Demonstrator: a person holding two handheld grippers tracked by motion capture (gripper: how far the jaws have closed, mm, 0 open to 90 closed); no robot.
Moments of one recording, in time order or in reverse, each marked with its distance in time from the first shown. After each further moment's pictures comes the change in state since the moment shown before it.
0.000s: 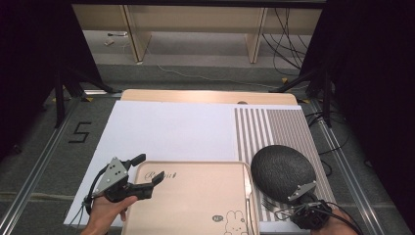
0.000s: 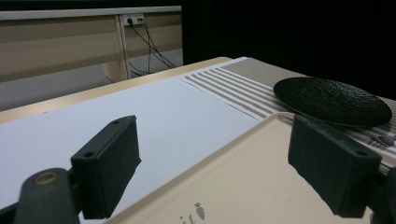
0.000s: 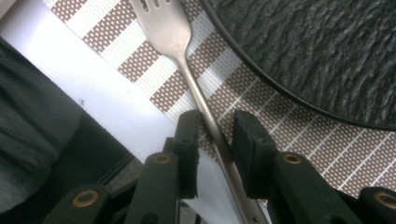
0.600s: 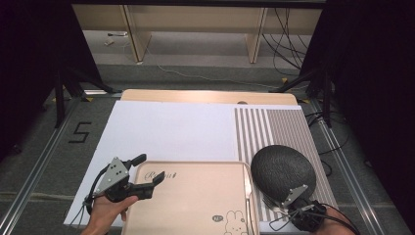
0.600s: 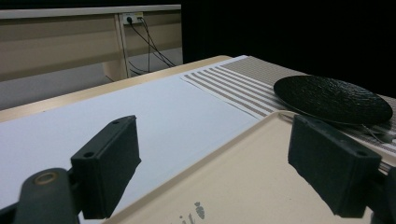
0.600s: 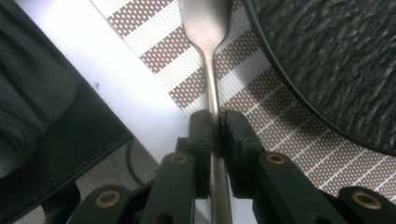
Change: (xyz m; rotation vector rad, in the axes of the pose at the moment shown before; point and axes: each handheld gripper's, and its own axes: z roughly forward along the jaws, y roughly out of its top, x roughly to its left) left arm 0.000 0.000 0.001 0.005 0.000 0.002; right arm 0.013 0.007 0.000 0.047 -0.038 -0.157
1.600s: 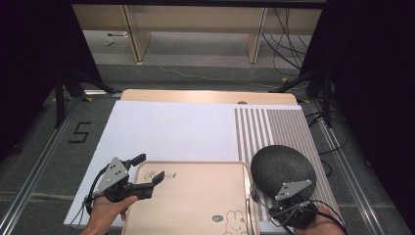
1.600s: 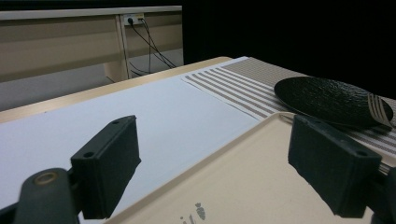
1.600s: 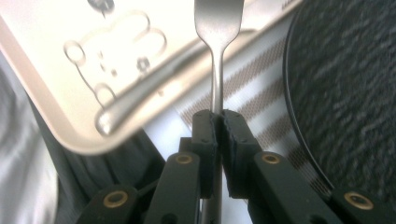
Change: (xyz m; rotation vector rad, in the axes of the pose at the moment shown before) left arm 0.000 0.000 -0.001 -0.004 0.003 -0.001; right arm 0.013 0.022 -0.020 -0.303 0.196 0.043
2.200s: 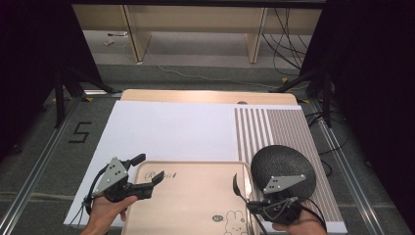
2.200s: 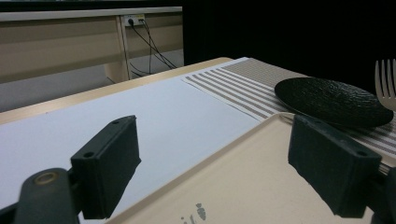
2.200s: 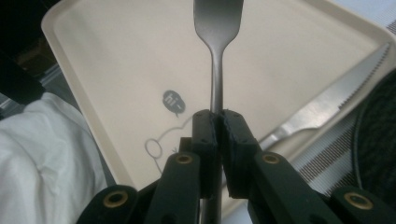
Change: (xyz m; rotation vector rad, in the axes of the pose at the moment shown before) left arm 0.000 0.000 -0.001 -0.003 0.001 0.002; right arm 0.025 0.035 -0.001 -0.218 0.145 0.061
